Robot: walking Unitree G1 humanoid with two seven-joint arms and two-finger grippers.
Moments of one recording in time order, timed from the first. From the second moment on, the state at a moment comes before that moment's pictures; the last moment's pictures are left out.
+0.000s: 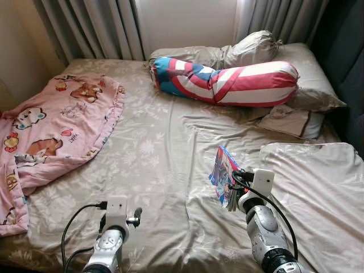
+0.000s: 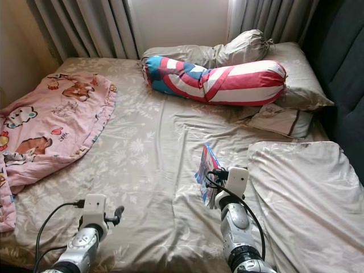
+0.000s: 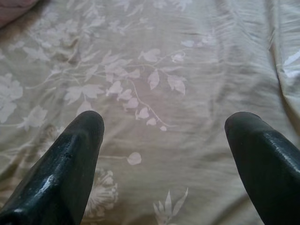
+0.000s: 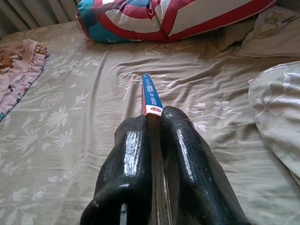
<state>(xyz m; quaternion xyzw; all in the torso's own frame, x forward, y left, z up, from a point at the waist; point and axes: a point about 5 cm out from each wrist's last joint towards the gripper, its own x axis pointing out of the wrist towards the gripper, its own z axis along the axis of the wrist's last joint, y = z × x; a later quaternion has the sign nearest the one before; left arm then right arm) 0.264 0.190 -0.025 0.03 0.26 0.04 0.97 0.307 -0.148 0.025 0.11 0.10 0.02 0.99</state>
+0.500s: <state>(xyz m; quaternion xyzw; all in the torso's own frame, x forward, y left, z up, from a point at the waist) 0.264 0.188 -0.025 0.04 0.26 0.03 0.97 0.309 -0.147 0.027 0.11 0.10 0.01 0.99</state>
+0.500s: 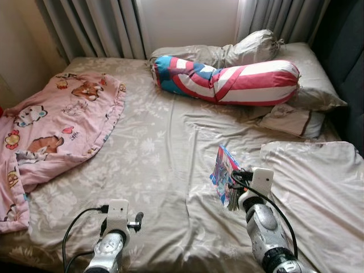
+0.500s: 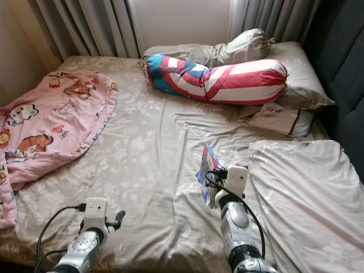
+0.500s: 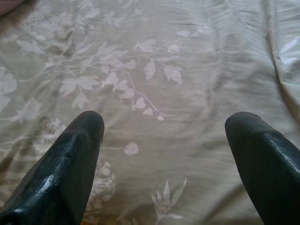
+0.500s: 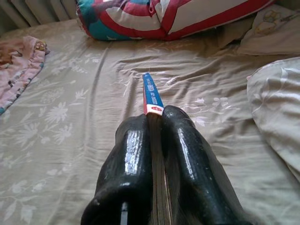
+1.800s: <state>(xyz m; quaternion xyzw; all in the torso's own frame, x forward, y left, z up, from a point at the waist) 0.315 0.174 0.031 0.01 0.11 -0.01 0.99 0.308 -0.151 0.026 0.11 0.10 -0.01 0.99</state>
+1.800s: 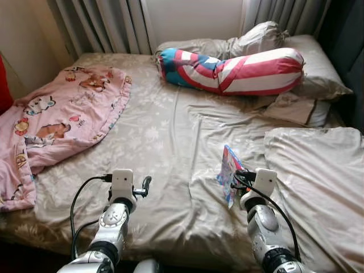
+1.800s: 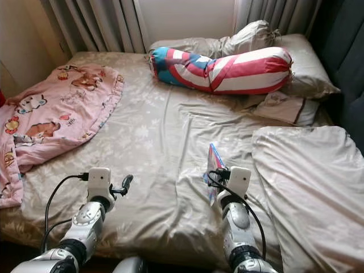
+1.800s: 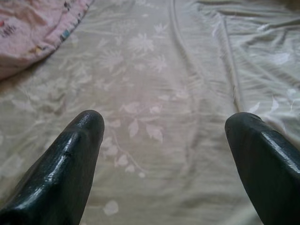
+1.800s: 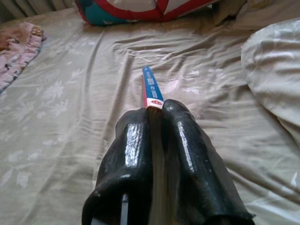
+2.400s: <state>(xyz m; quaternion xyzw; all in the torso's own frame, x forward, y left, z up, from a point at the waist) 0.316 0.176 0.035 0.00 0.10 0.00 1.00 0.309 -0.155 0.032 0.13 0.07 -0.03 0.99</state>
